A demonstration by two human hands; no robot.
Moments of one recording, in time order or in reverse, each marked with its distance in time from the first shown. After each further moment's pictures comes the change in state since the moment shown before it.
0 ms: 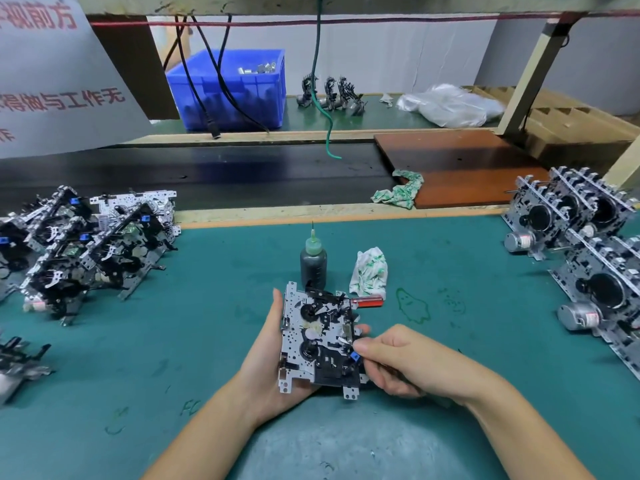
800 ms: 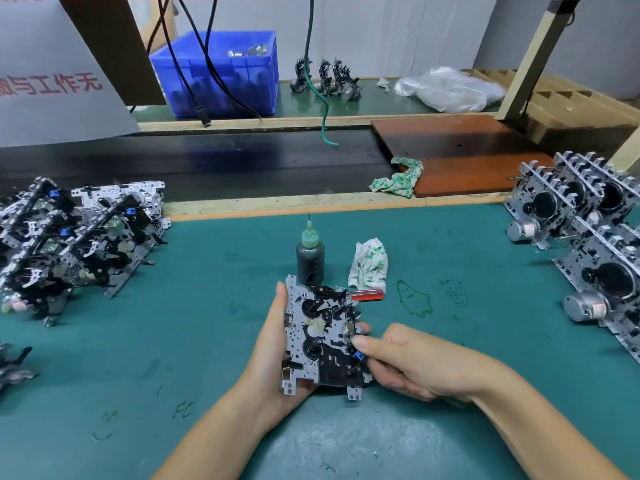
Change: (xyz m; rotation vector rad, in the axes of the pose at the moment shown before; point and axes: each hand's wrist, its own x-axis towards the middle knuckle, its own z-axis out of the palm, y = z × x) left_hand 0.001 -0.005 0.011 0.059 0.128 0.102; right_hand 0.001 -0.001 -0.004 -0.162 -0.044 0.041
